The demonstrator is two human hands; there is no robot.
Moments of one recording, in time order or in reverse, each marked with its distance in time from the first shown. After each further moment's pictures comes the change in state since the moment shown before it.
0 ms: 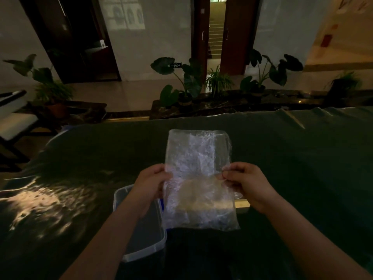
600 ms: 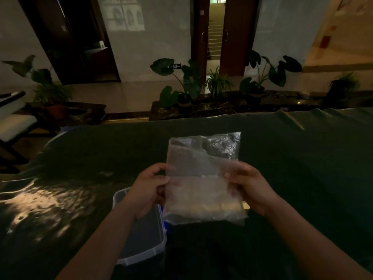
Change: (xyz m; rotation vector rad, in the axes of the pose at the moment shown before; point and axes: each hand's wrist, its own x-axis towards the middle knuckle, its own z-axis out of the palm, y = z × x) left_hand 0.006 -0.005 -0.013 -0.050 -0.135 0.004; right_hand -0.001 0.002 -0.006 0.130 -0.151 -0.047
